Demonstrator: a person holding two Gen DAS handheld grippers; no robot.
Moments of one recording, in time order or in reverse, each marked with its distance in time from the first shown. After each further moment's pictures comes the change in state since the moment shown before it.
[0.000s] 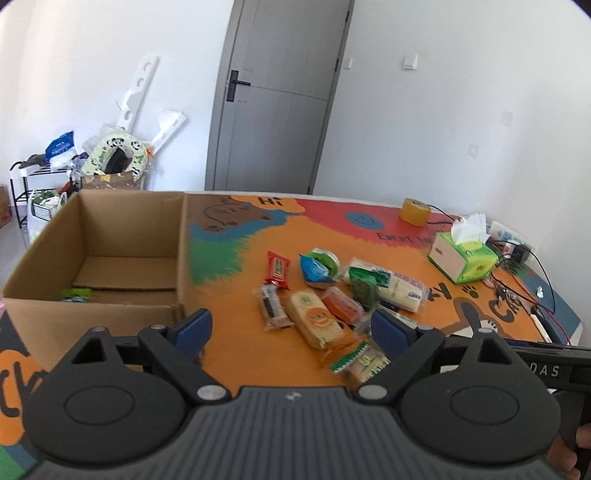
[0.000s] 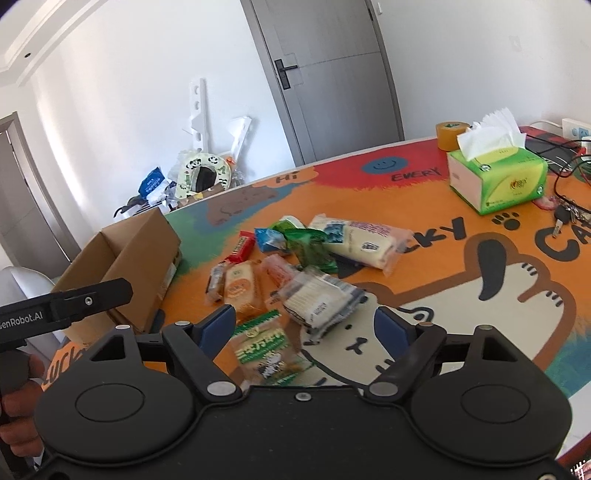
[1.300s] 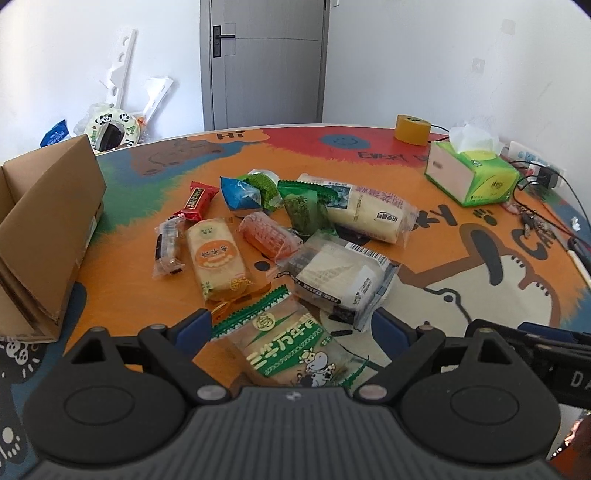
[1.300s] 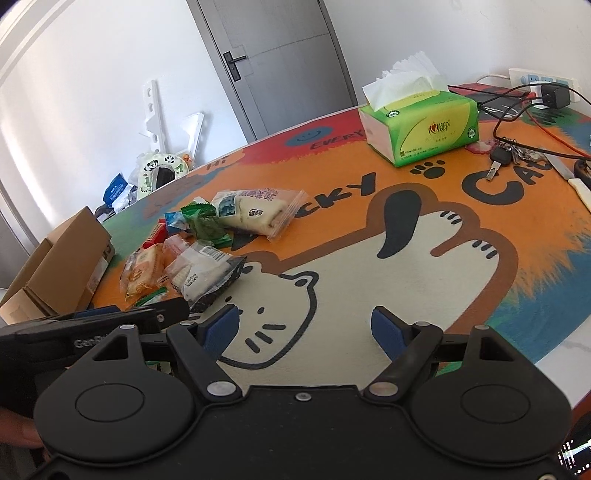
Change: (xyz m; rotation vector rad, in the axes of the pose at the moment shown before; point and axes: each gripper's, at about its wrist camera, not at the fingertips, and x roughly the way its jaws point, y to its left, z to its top) left arm 0.095 -0.105 -0.040 0.111 0.161 0.128; right arm 0.014 -0.090 -0.028 0.106 0.034 -0.063
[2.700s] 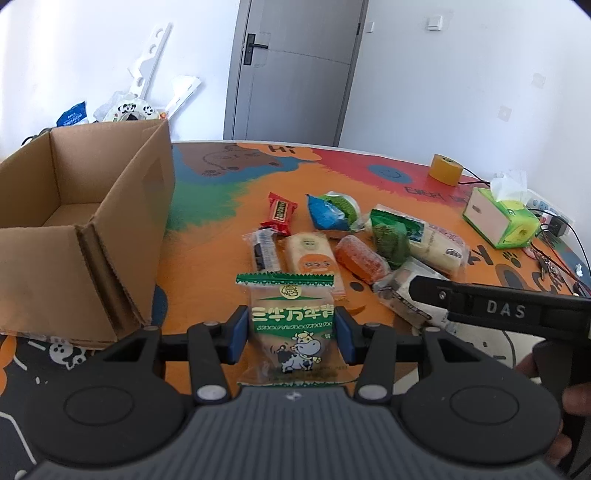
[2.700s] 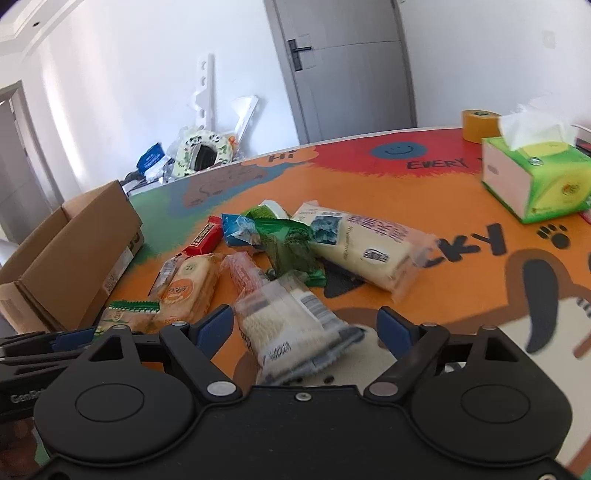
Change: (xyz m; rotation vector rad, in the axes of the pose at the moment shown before) left arm -0.014 0.095 0.002 -0.122 -0.046 -0.042; right arm 0.076 0.081 0.031 -0.202 0.007 0.076
